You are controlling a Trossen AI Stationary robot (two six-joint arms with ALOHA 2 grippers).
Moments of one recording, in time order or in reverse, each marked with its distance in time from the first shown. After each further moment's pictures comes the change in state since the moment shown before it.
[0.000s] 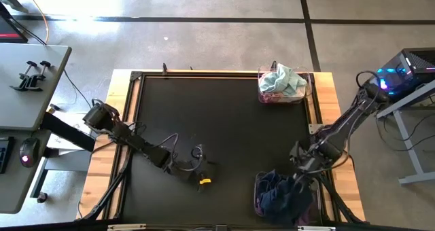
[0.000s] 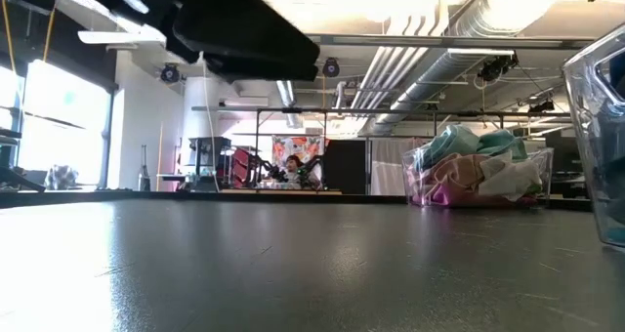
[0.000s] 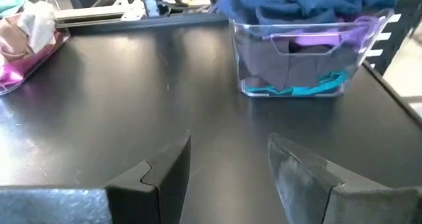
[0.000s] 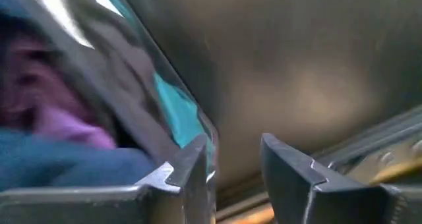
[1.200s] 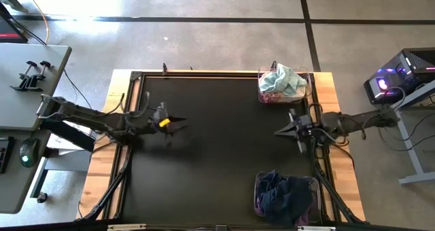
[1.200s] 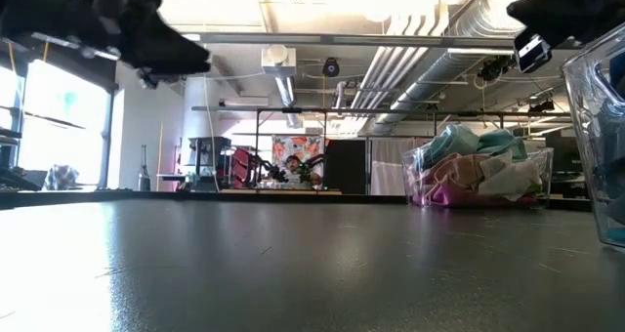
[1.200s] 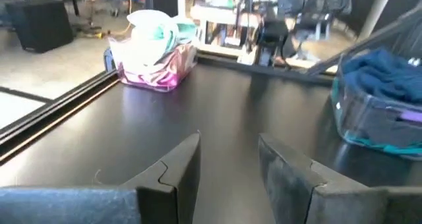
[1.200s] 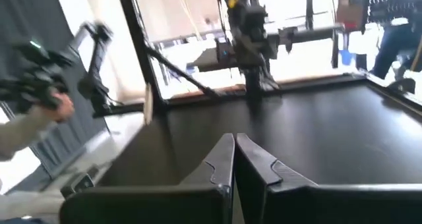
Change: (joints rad) left arm 0.389 -0.927 -0.502 -0.210 0.157 -0.016; right arm -0.558 -0.821 -0.474 1.005 0.254 -1.301
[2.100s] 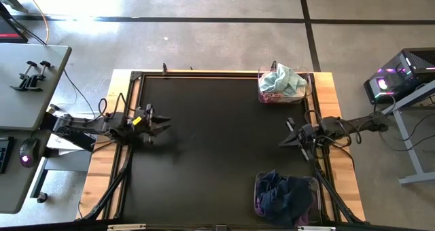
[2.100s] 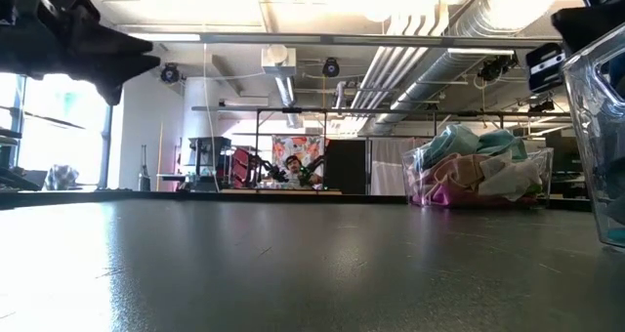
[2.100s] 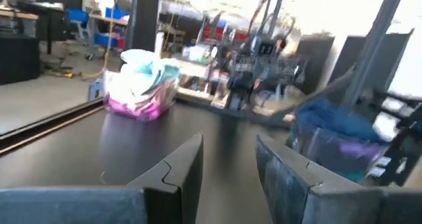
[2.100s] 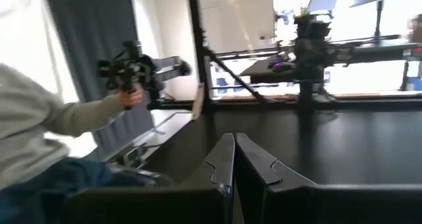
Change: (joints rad) left arm 0.012 -0.805 -0.305 -0.233 0.085 -0.034; right arm 0.001 -0.279 -0.224 0.063 -0.207 -0.060
